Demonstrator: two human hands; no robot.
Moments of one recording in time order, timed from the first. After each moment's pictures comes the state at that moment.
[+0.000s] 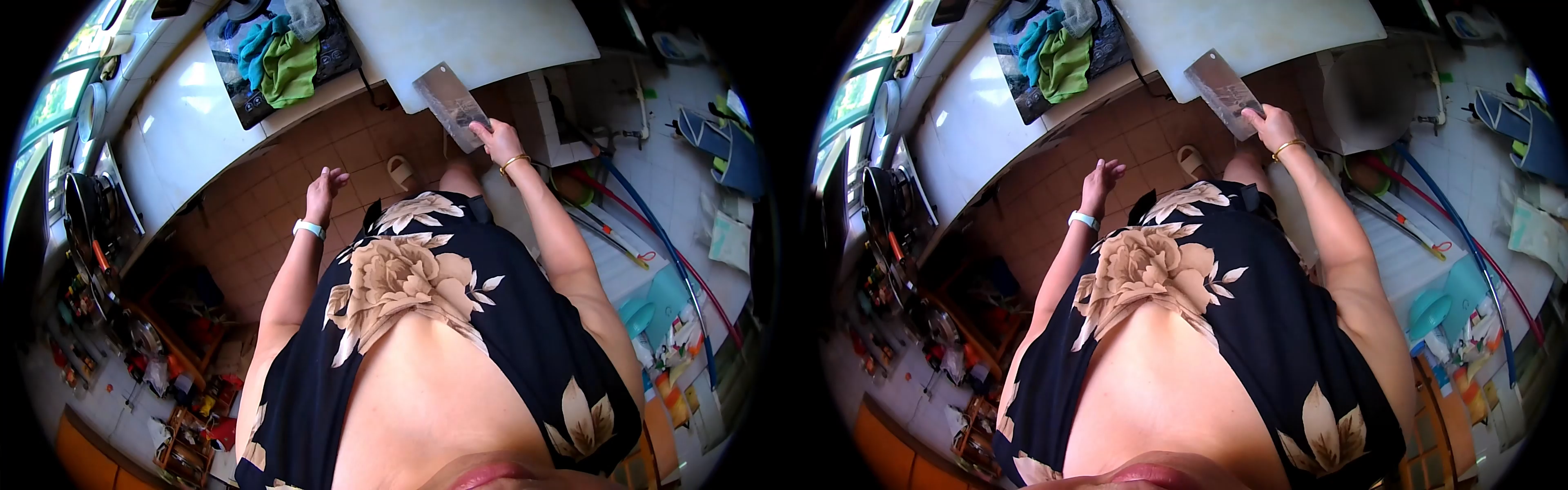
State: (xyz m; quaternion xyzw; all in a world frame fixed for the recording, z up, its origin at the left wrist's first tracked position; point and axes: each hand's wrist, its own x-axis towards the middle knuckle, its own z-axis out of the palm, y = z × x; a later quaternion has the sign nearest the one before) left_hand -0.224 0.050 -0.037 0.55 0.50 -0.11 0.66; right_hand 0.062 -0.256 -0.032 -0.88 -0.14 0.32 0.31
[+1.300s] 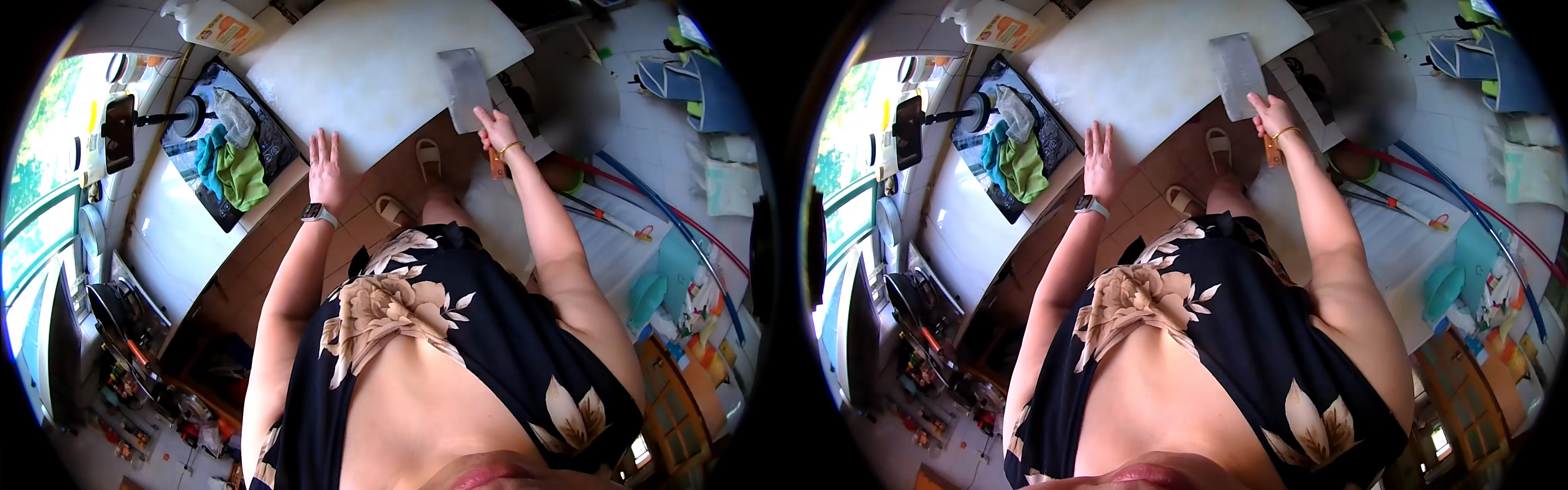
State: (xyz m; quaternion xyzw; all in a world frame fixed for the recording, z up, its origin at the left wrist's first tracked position) left_hand 0.014 0.005 -0.008 0.98 0.07 -0.08 0.18; right_hand 0.177 -0.335 -0.058 -0.76 0.18 0.31 0.54
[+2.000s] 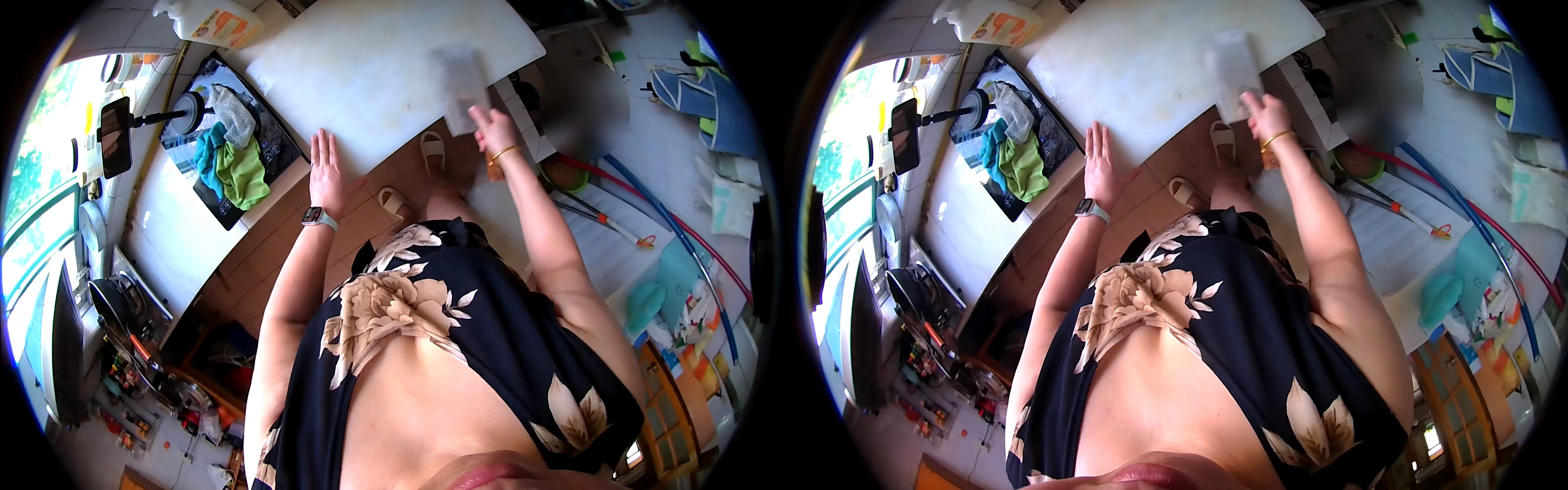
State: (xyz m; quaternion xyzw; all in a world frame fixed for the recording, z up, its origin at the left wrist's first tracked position) left_hand 0.013 0.008 -0.009 0.98 0.06 -0.09 0.19; right_hand 0.176 -0.313 -0.056 -0.77 0.16 0.30 0.54
